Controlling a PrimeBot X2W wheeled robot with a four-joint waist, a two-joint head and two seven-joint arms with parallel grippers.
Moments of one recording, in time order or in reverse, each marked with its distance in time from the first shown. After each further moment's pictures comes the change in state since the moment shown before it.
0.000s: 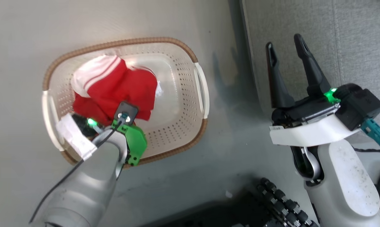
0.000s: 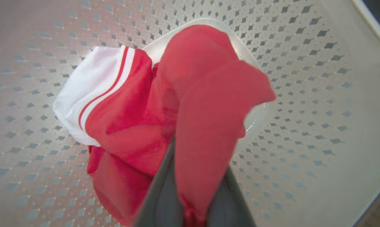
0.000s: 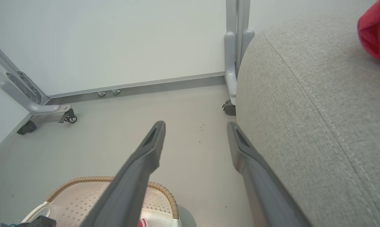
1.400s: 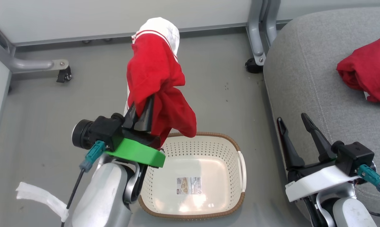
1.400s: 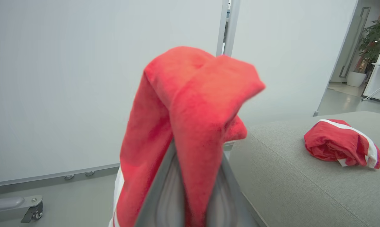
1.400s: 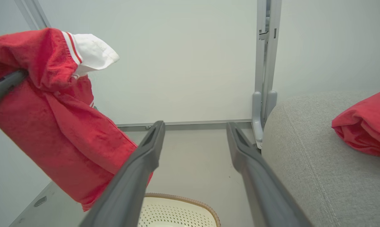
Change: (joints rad) left arm 0.479 -0.002 0.459 -1.038 0.065 -0.069 -0.031; right arm 0.358 0.001 -0.099 -0.078 -0.047 0.000 0.200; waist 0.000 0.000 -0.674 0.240
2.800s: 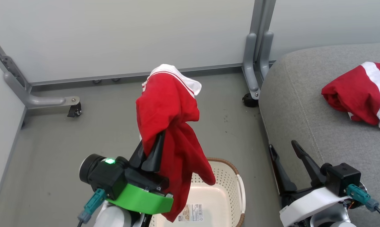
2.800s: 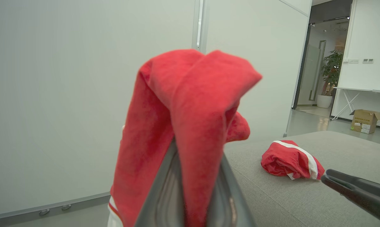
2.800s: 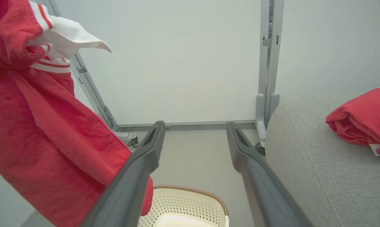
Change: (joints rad) left arm 0.263 0.009 -0.019 -0.283 0.015 -0.038 0.011; right arm 0.131 0.021 0.031 -0.041 -0.010 0.000 0.065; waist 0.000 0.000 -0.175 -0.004
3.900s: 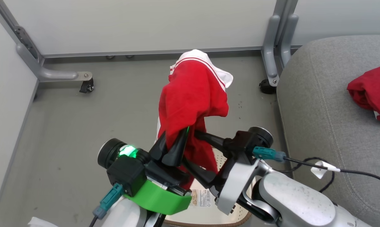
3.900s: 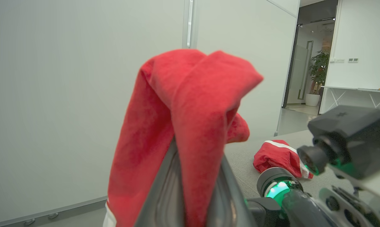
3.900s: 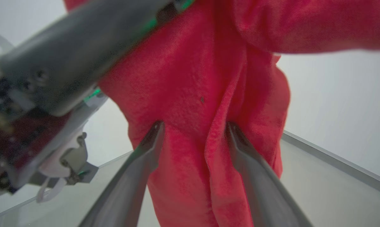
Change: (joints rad) left arm -0.078 -0.002 -0.105 -0.034 0.000 -0.011 0.000; right arm -0.625 -0.234 0.770 0.265 0.364 0.000 -0.096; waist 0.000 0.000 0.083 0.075
